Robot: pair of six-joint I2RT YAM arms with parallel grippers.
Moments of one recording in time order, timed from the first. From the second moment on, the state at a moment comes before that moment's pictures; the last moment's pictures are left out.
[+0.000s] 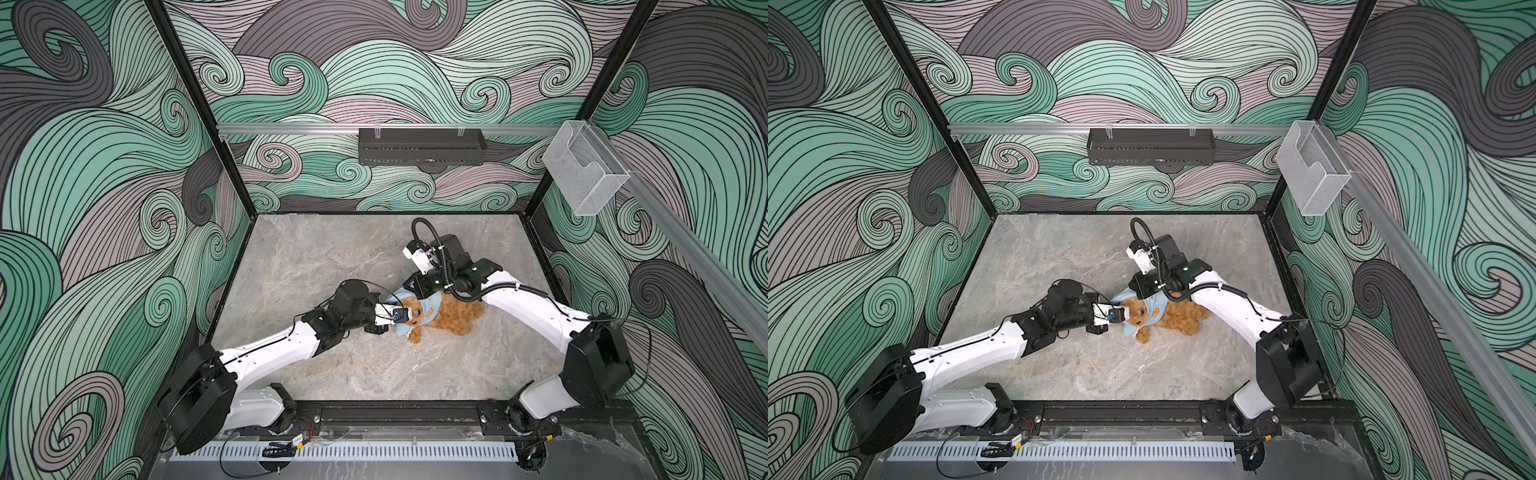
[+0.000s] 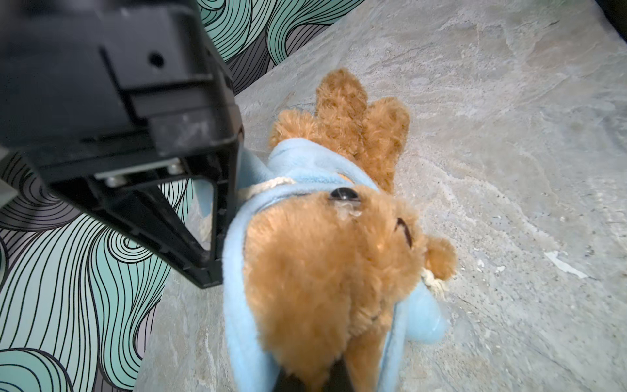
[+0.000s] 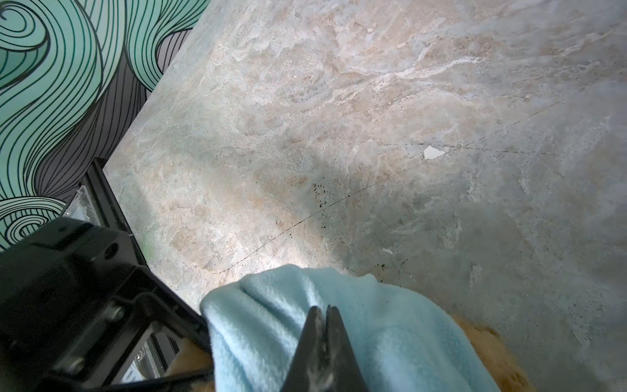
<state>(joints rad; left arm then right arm) -0.77 1.25 0.64 0.11 0.25 0.88 0.59 1.50 1.16 -0.50 -0.38 0.08</state>
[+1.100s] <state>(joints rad) -0.78 1.24 0.64 0.07 0.24 0.91 0.62 1.48 1.13 -0.52 -0.40 -0.16</state>
